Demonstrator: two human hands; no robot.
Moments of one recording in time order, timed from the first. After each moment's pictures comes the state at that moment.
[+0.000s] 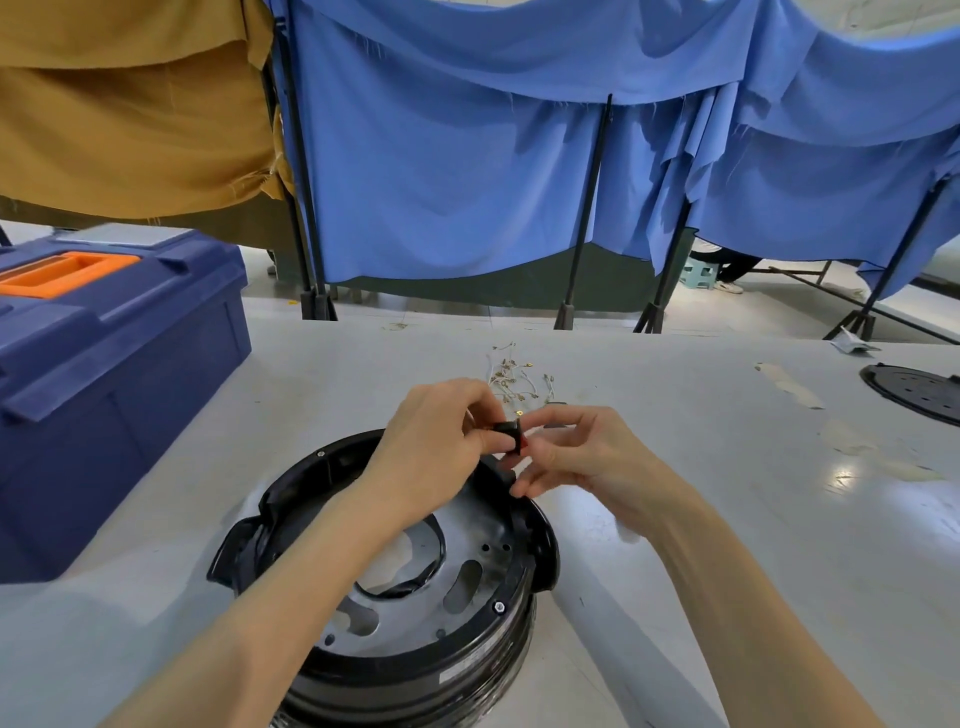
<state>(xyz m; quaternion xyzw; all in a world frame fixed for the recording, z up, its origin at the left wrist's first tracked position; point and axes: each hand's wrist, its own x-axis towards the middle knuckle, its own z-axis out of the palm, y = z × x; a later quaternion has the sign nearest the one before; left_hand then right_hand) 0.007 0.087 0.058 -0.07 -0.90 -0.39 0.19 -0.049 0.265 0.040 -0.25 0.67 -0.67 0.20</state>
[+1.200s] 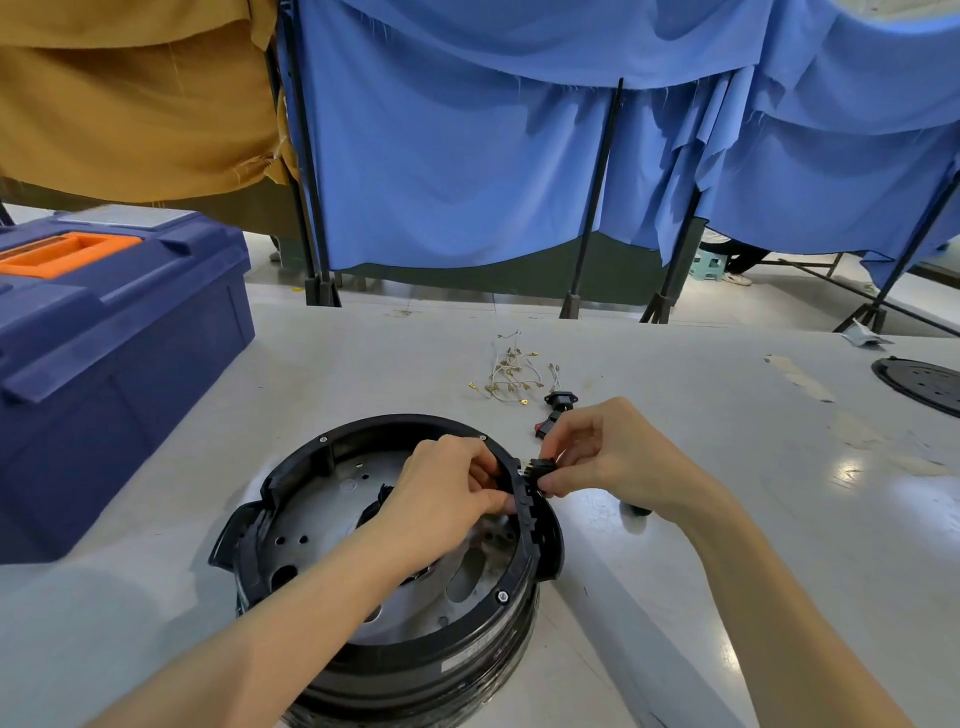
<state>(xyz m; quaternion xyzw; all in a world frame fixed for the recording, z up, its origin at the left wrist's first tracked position) 0.008 0.091 0.005 0.01 -0.91 -0.41 0.08 -0.049 0.279 0.048 -0.27 0.83 -0.46 0.13</state>
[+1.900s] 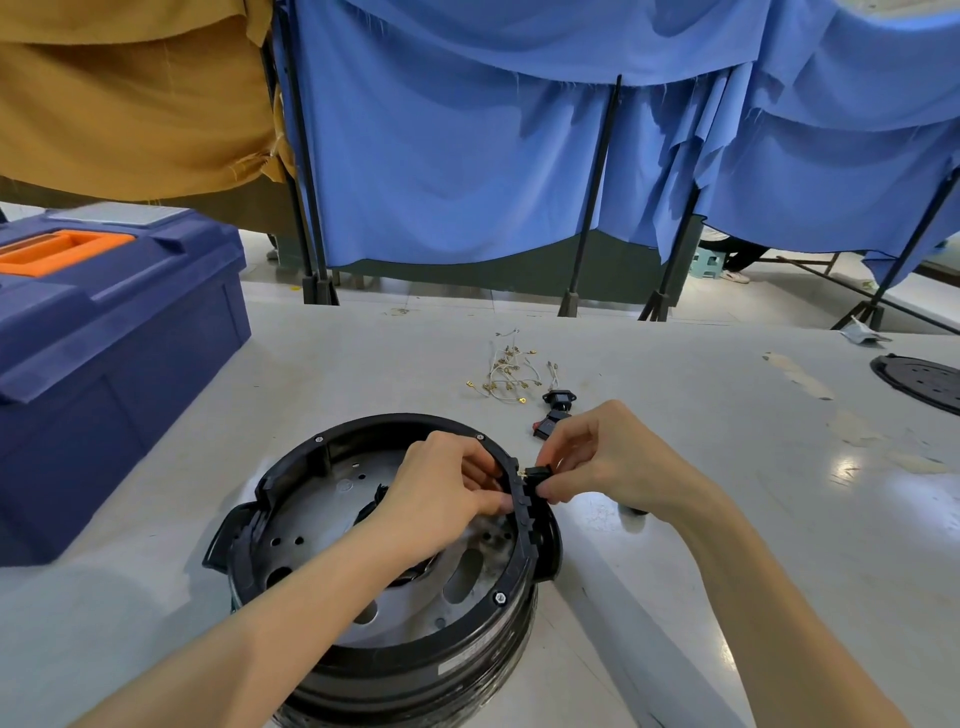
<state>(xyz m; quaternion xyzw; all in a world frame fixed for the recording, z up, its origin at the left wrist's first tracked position) 0.008 0.090 0.006 0.01 -0.88 -0.47 0.07 -0.054 0.279 0.042 -0.28 0.84 -0.44 0.13</state>
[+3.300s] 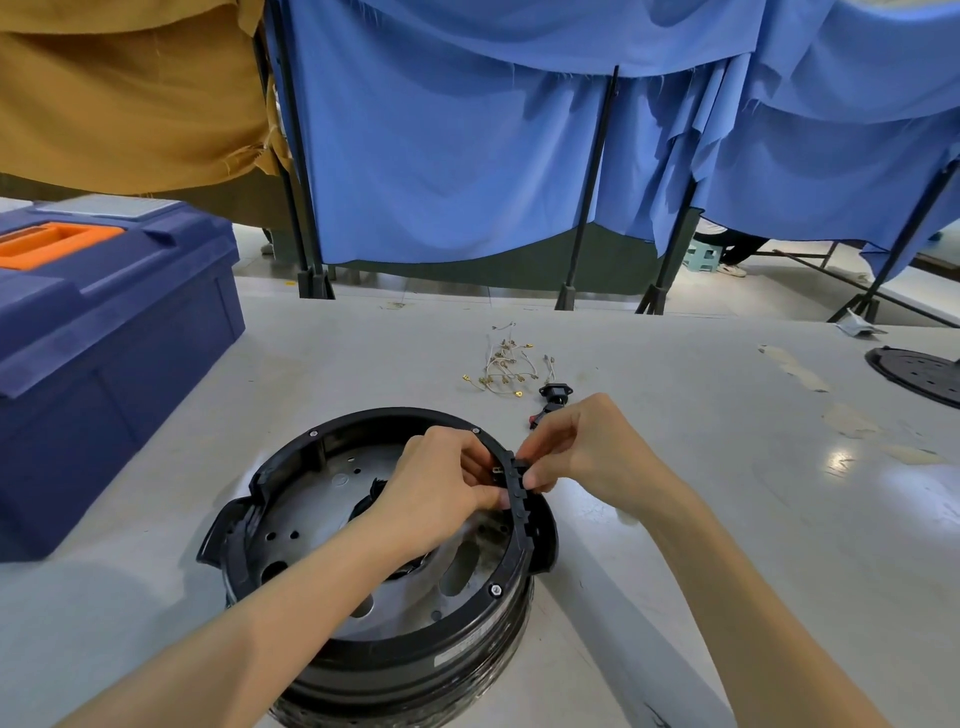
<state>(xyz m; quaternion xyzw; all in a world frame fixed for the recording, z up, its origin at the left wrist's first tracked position) 0.007 0.092 0.004 0.01 -0.89 -0.46 0.07 -0.053 0.266 0.032 -0.25 0.83 -0.49 0.11</state>
